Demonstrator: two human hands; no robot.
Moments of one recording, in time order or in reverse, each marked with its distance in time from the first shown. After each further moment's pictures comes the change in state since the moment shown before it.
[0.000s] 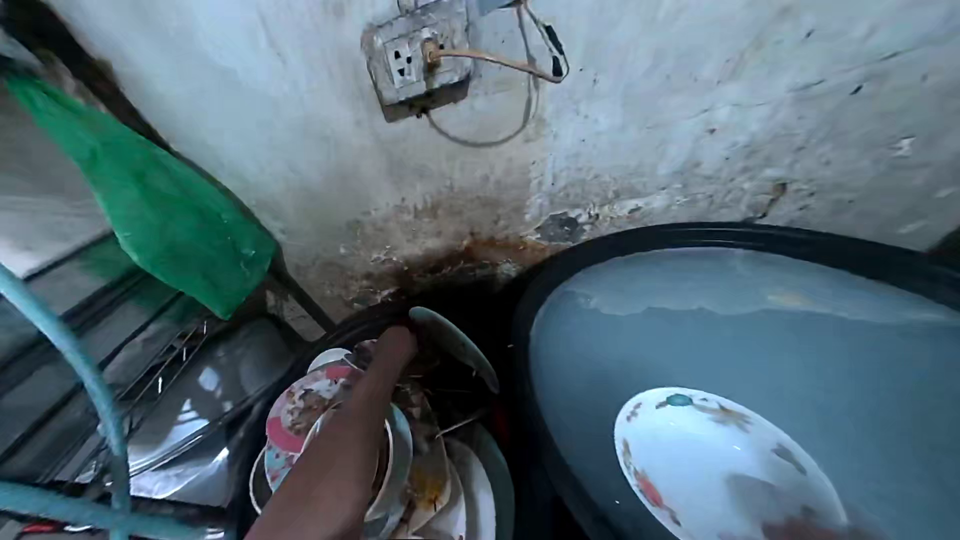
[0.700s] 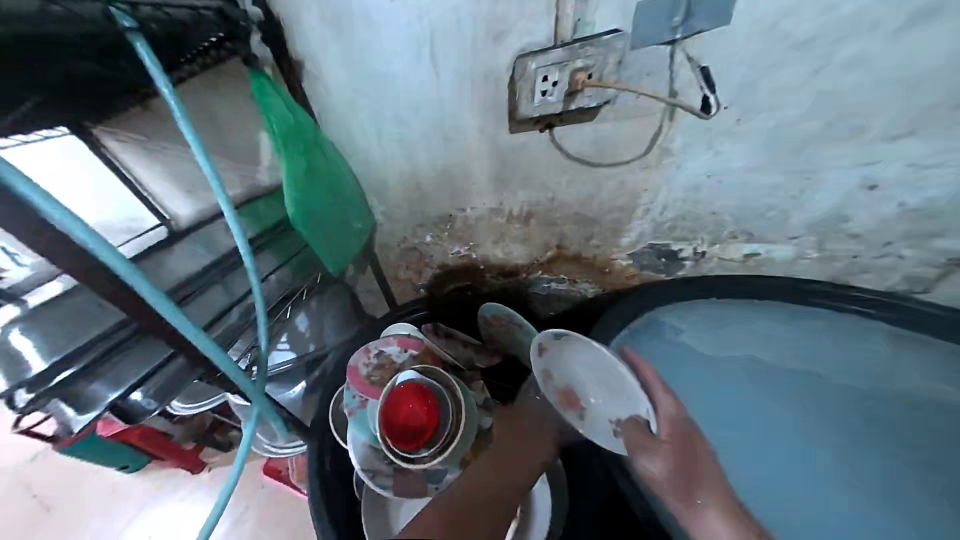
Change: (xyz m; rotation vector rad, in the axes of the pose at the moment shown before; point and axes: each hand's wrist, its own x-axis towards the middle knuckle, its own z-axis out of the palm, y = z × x) left_hand -0.133 0.053 0.060 -0.340 -0.035 0.281; right_hand -0.039 -0.042 0.168 -0.578 -0.357 -0.880
